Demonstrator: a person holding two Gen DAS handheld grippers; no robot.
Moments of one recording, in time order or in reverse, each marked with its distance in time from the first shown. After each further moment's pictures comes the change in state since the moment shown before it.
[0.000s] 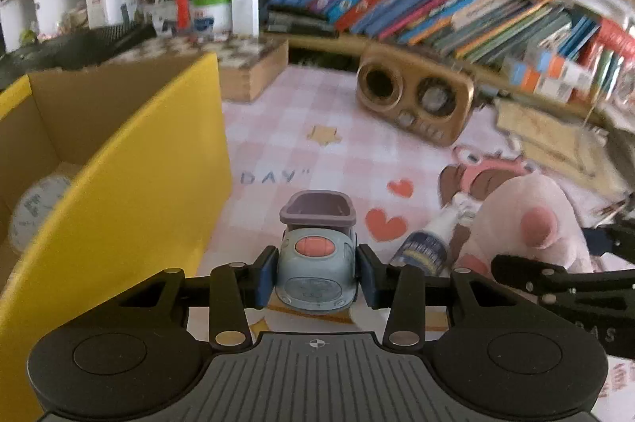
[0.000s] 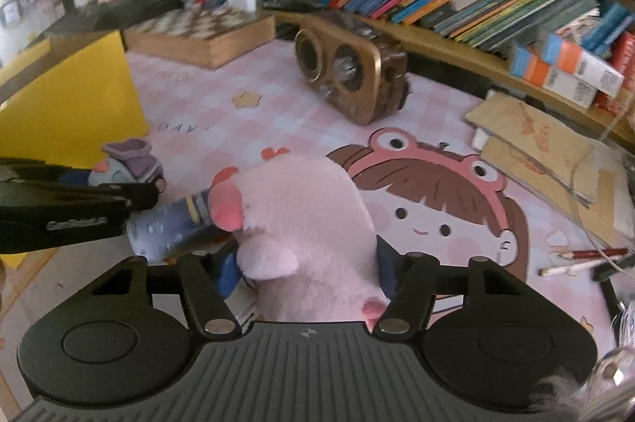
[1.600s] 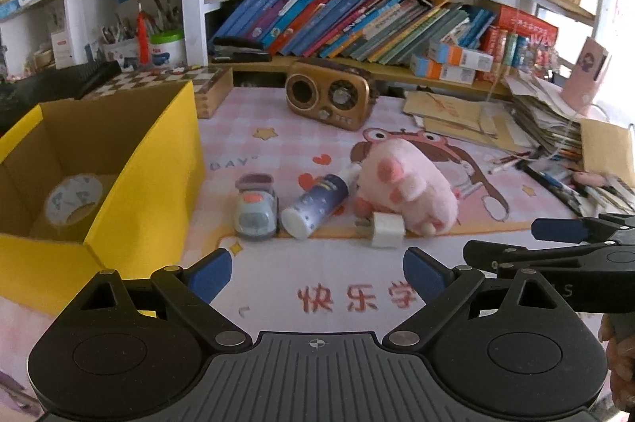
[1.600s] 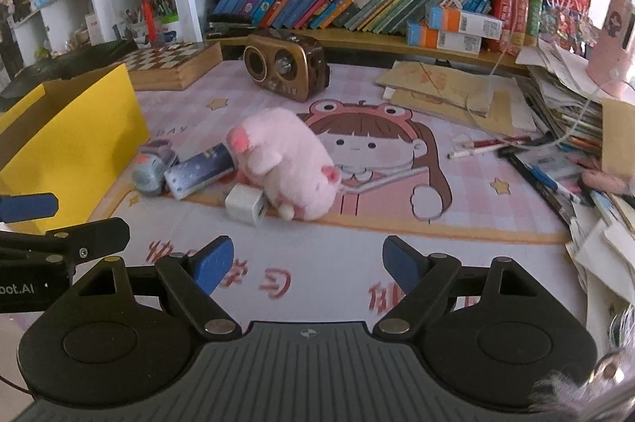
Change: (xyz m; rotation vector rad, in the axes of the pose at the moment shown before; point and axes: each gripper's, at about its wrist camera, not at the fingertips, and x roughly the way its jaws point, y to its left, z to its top) left arm -0.100 -0.006 -0.044 0.138 -0.043 -0.140; right arm -0.107 0.028 -0.065 0.207 -0.051 -0.155
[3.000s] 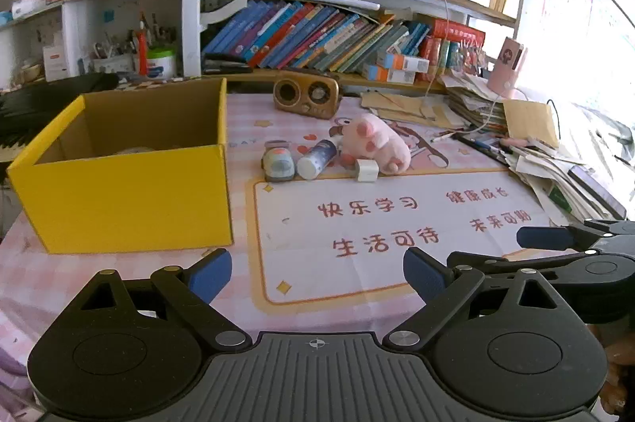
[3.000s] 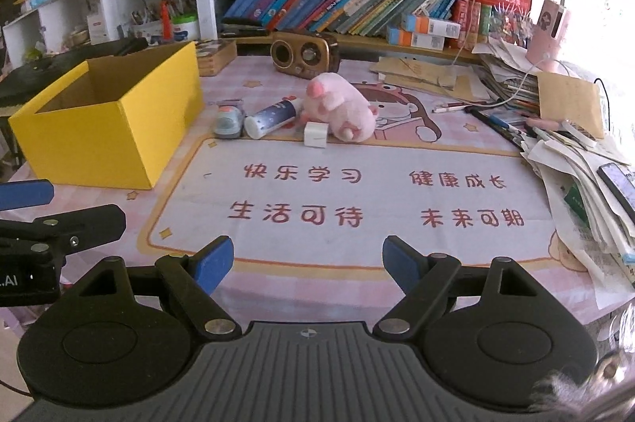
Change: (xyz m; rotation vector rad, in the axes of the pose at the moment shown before) left arm -0.122 0.074 -0.077 0.085 -0.062 -0.186; right arm -0.115 0.130 -0.092 0.058 -0.040 -0.154
